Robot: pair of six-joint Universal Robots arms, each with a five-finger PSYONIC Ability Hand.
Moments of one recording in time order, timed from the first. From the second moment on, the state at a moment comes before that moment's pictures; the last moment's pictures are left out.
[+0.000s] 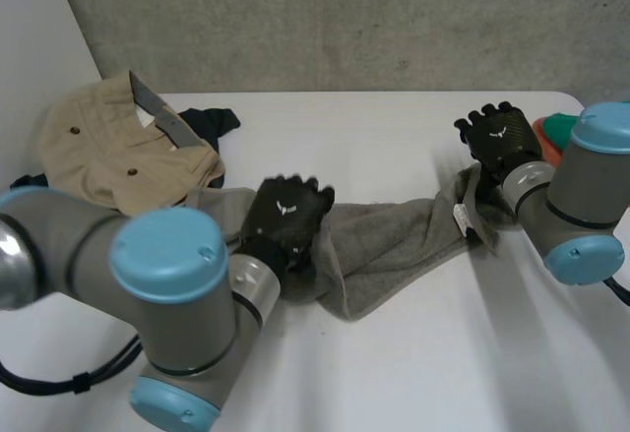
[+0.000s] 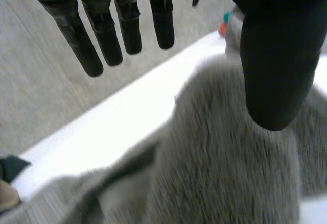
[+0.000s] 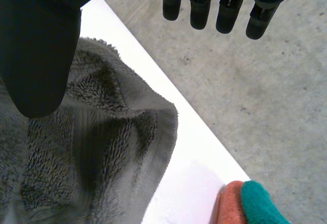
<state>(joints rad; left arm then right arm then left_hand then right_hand) 3.96 -2.05 -1.54 3.43 -1.68 3.34 1.83 -0.88 1.22 -0.22 1.46 2.57 0.42 0.43 0.44 0.43 0.25 0.23 0.21 0.22 0.22 0.05</state>
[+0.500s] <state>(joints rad) 4.22 -2.01 -1.34 3.18 -1.13 3.75 1.70 -1.39 1.65 0.16 1.26 2.46 0.43 0.43 0.43 0.43 0.26 0.23 0.21 0.21 0.21 0.04</state>
